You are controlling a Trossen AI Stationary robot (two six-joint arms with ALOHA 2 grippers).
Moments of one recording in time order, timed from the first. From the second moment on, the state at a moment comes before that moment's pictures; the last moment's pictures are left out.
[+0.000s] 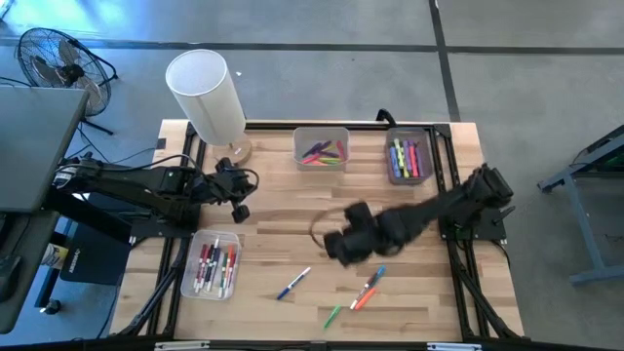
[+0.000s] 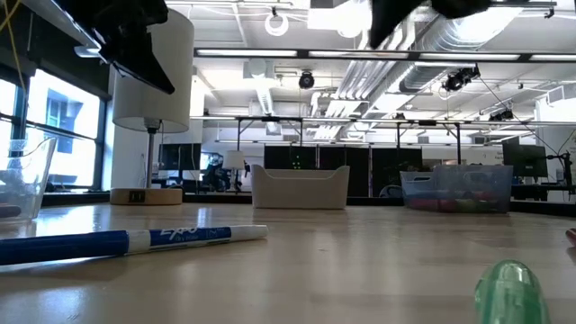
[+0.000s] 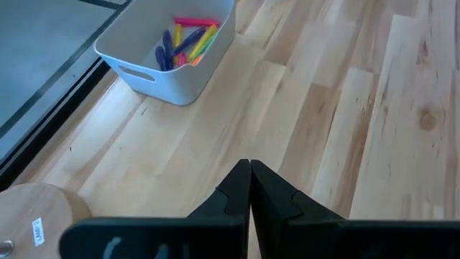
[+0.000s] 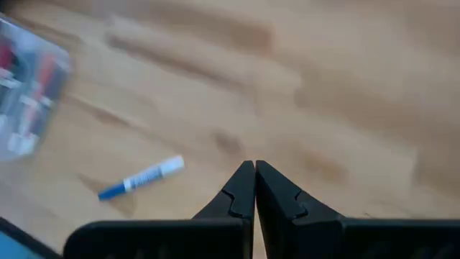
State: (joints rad) left arm -0.10 0.86 0.73 -0.60 -0.45 -0.29; right arm 0.37 1.77 1.66 -1.15 0.37 1.56
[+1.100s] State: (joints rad) left arm -0.10 0.87 0.73 -0.64 -0.40 -0.28; right arm 0.59 1.96 1.42 -1.03 -0.06 2.12
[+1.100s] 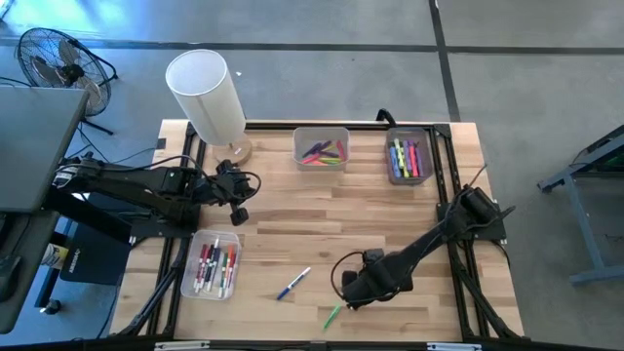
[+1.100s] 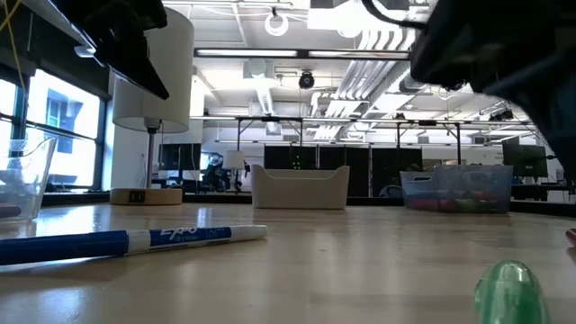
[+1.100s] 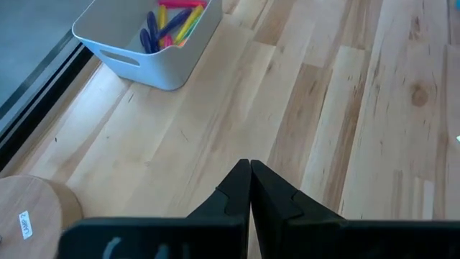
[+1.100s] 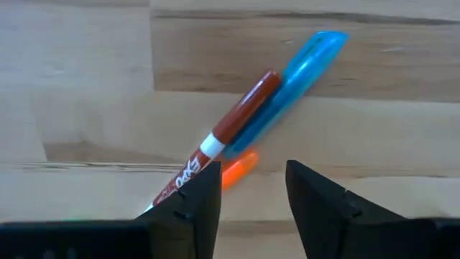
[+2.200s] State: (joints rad) left arm -0.10 0.87 0.73 -0.64 -0.40 -0.29; right arm 0.59 1.96 1.33 -0.80 -0.12 2.18
